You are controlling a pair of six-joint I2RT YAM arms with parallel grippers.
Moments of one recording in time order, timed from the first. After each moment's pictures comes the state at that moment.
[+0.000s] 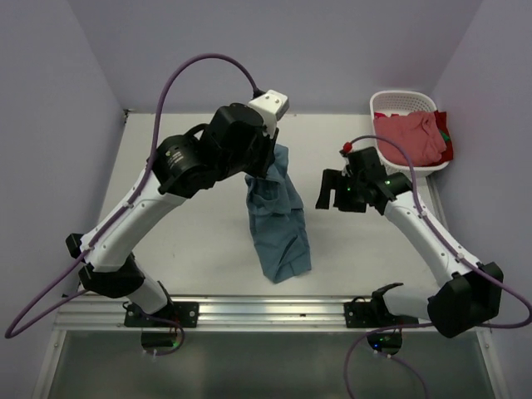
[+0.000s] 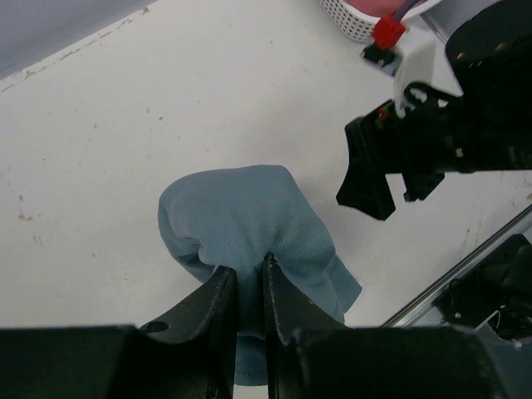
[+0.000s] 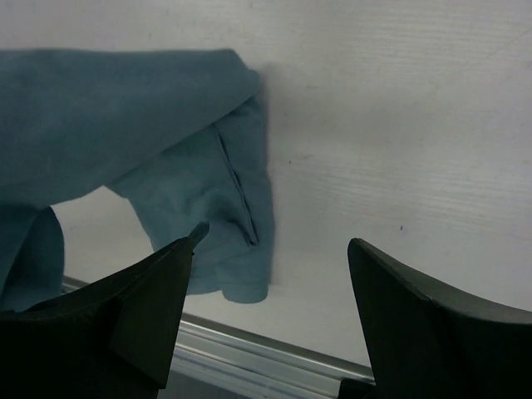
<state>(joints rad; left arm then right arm) -0.96 1.58 2.13 -1.12 -0.28 -0.27 0.33 1.25 1.15 -0.84 -0.09 0.43</state>
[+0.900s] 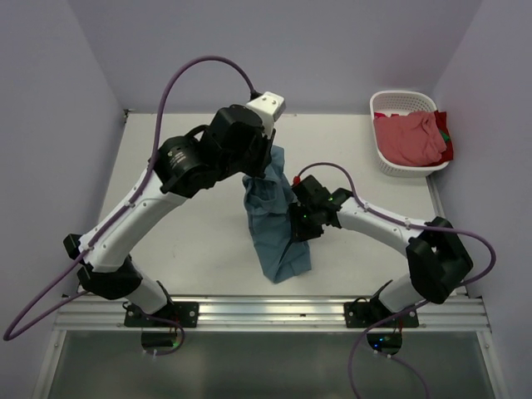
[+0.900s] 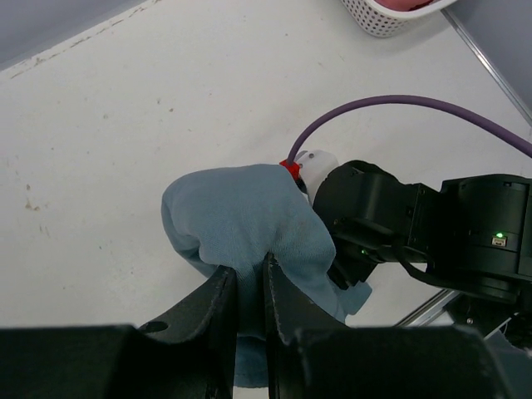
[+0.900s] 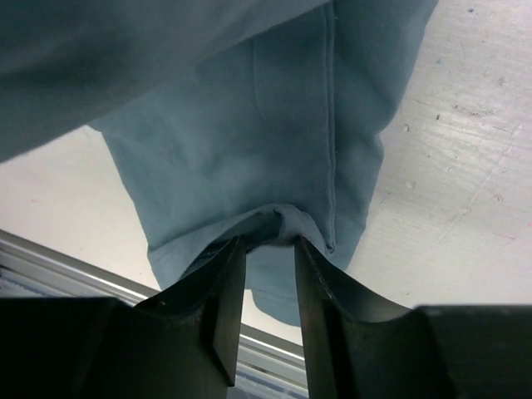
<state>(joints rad) -0.94 1.57 2.08 -1.09 -0.29 -0.27 0.71 1.50 0.97 -0.63 -0.08 0.58</state>
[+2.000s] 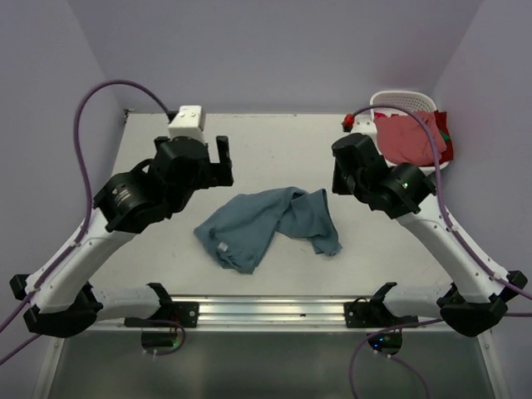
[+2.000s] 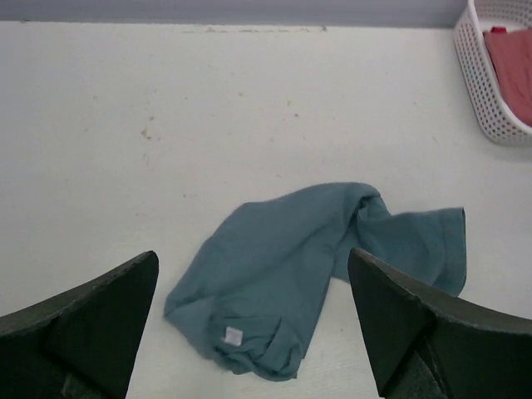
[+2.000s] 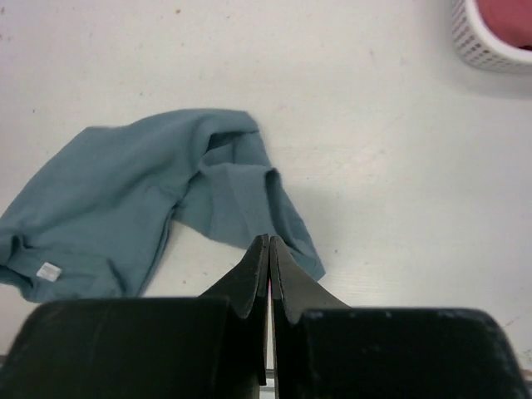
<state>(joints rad) -0.88 1.21 1.68 -1.03 -0.63 -0.50 0.73 1.24 1.55 -1.09 0.50 0.54</state>
